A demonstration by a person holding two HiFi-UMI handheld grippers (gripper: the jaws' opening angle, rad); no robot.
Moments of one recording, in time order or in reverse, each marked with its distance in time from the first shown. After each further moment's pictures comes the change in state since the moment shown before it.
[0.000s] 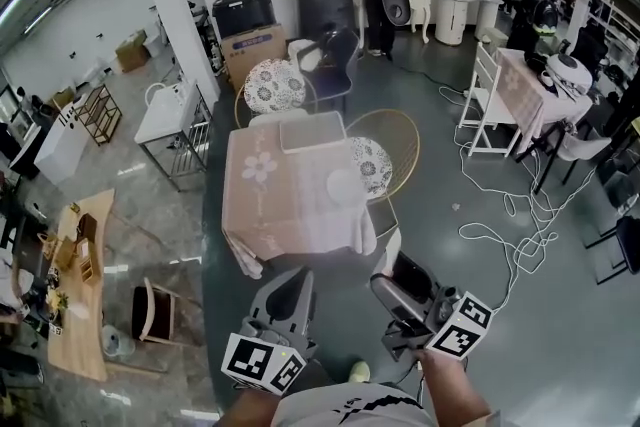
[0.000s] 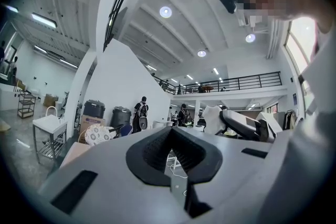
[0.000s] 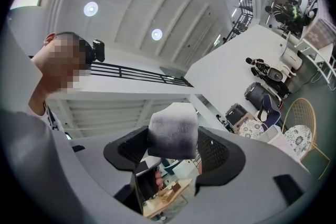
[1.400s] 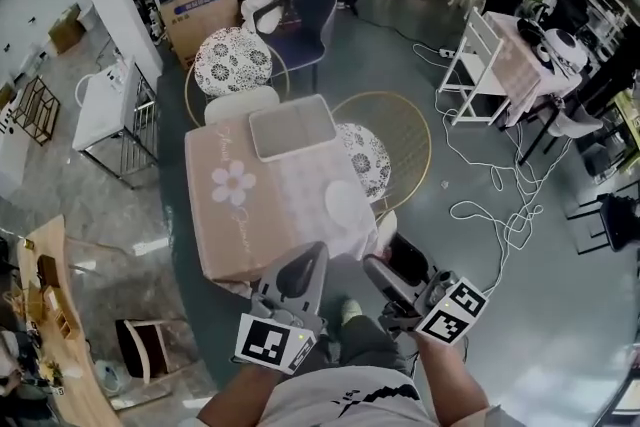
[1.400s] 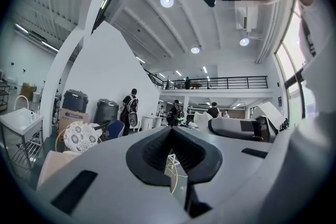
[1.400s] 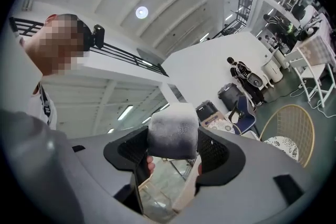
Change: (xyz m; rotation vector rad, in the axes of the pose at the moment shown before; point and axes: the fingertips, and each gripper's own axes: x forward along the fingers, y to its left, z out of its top) left arm 0.226 0.224 -0.040 -0.005 0.050 -0.197; right arm 0.208 -0.236 -0.050 -0.104 0.110 -0.311
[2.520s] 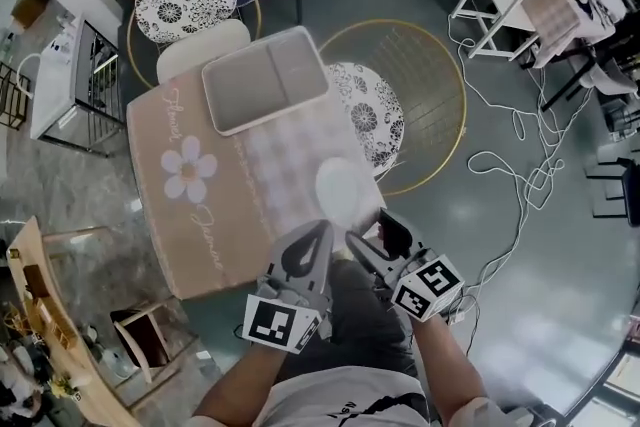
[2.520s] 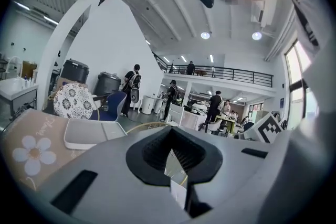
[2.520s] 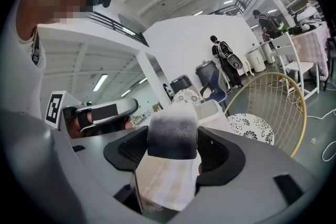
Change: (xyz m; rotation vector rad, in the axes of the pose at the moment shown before) left arm 0.147 0.097 -0.221 -0.117 0.168 -0.022; right arm 0.062 -0.263 -0.187 -0.069 0.286 -0.222
